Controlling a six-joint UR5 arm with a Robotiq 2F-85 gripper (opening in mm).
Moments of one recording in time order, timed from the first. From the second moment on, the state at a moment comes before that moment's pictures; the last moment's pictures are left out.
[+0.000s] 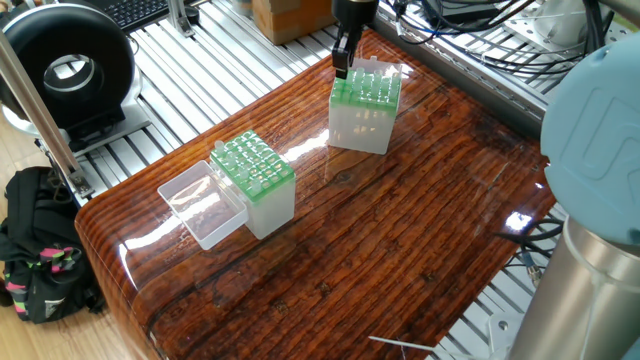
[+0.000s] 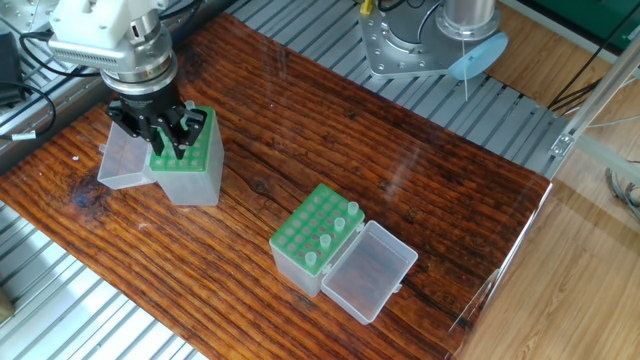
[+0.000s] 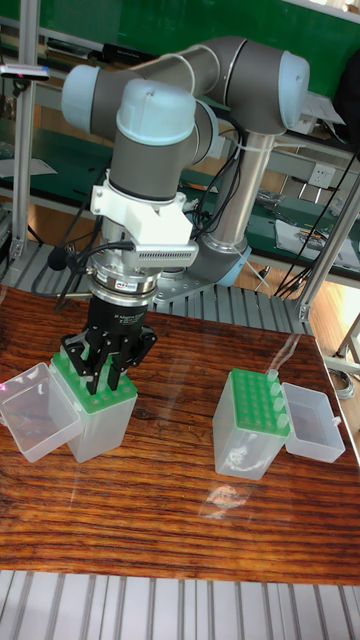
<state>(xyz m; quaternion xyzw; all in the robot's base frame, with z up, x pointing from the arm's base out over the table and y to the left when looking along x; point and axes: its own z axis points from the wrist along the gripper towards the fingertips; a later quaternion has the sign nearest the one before) 0.597 -0.091 0.137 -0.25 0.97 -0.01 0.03</state>
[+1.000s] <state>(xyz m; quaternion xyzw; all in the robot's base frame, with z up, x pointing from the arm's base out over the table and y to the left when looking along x) 0.596 -0.093 0.137 -0.25 0.97 -0.01 0.03</state>
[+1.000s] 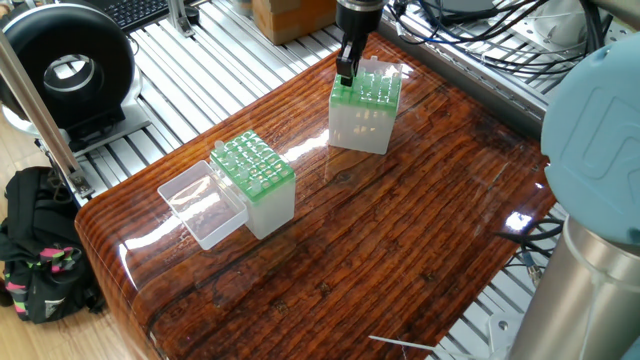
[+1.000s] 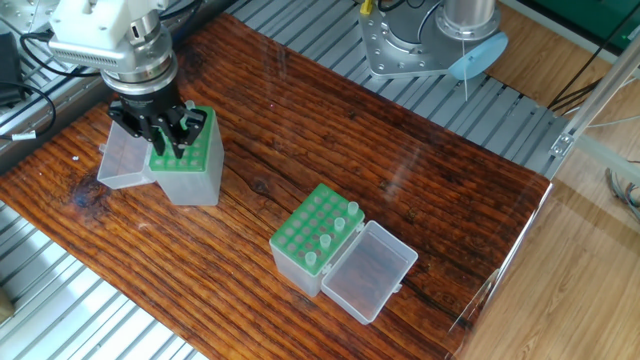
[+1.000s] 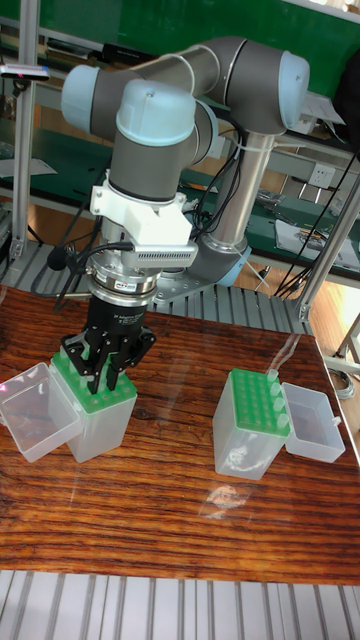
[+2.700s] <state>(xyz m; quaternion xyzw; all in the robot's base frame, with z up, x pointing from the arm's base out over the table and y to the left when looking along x) 0.593 -0.083 0.160 -0.23 0.97 0.00 0.02</state>
